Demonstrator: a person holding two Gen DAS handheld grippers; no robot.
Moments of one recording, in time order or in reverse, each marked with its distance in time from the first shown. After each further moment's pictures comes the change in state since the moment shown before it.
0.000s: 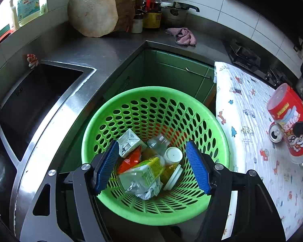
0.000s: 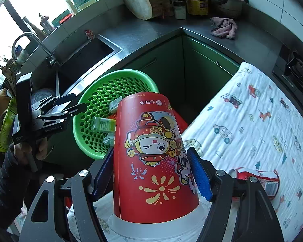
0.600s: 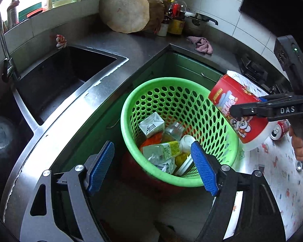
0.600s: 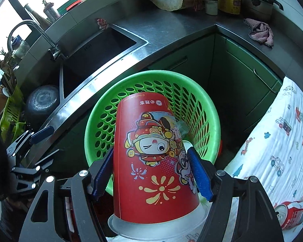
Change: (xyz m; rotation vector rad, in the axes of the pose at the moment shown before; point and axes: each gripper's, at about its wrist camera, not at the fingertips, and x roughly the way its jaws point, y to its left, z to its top) left arm -0.049 0.051 -0.055 -0.129 -0.043 0.031; right arm 0.101 0.083 0.053 -0.033 0.032 0.032
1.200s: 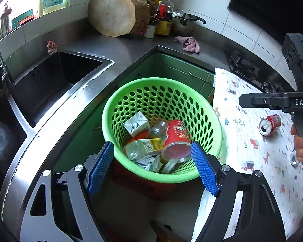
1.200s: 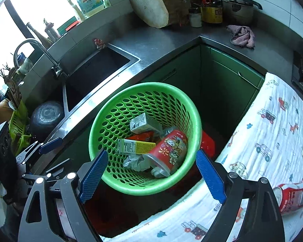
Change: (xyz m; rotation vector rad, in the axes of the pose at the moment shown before) left arm -0.010 -0.040 -0.006 0.050 -0.012 -0.042; right arm -0.059 -0.025 -0.039 0.073 -0.133 0.000
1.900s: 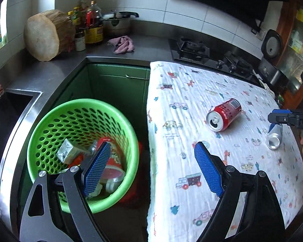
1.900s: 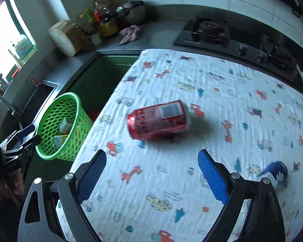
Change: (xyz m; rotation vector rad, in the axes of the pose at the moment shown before) left arm 0.027 -0.165 0.024 0.269 0.007 -0.215; right arm -0.163 -0.174 -0.163 0.383 -0.124 -0.331
